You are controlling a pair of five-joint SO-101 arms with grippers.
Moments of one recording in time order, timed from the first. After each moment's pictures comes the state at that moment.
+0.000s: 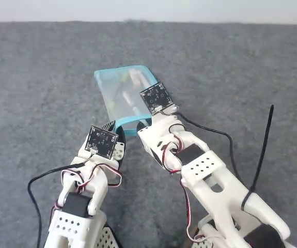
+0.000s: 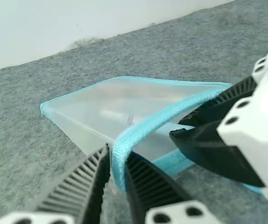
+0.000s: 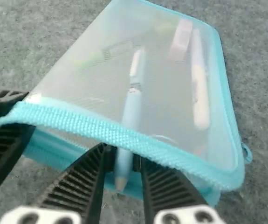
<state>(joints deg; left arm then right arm) 9.6 -92.6 95.3 36.1 -3.5 -36.7 -28.1 56.1 21.1 -1.2</state>
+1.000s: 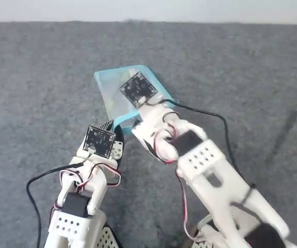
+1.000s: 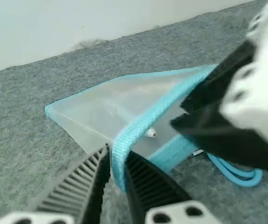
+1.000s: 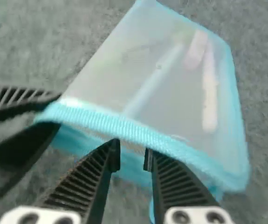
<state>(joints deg) 8.6 -92.7 95.3 36.1 -3.0 -38.6 -29.1 39.5 43.8 10.1</state>
